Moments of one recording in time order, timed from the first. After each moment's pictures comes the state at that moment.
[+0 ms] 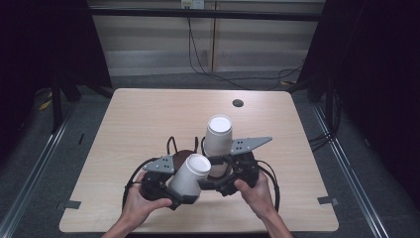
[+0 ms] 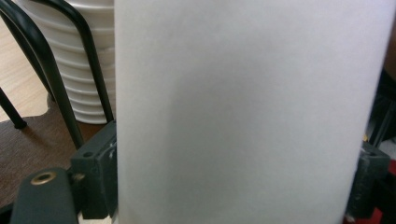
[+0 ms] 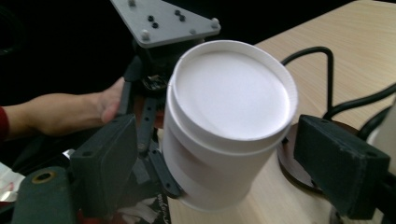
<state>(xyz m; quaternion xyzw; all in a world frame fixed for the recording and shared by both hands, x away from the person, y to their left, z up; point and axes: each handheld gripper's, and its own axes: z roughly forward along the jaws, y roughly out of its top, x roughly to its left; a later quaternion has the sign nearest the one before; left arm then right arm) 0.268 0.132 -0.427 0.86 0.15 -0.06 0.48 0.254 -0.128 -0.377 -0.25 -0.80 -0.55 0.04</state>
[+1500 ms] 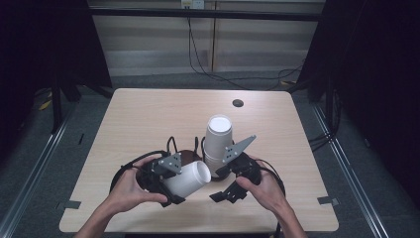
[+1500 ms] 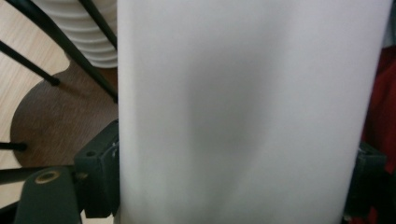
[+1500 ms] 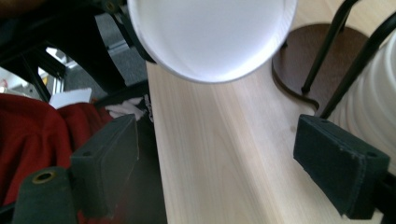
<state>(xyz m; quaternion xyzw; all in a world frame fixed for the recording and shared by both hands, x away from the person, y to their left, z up) 0.281 0.122 -0.393 0.96 0.06 -0.02 0.27 0.266 -0.131 -0.392 -0.20 -0.91 -0.37 0.07</state>
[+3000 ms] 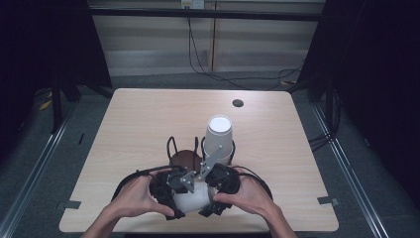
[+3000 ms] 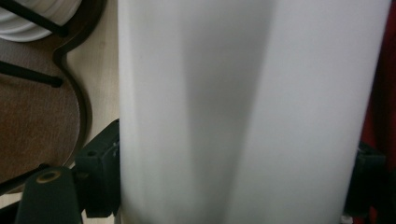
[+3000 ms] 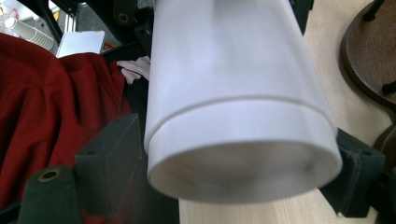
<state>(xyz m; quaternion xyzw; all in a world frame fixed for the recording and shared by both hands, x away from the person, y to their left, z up) 0.263 0.091 -0.414 0.99 -0.01 -0.04 0.16 0.259 -0.081 -0.409 -0.12 -0.94 -0.29 0.11</state>
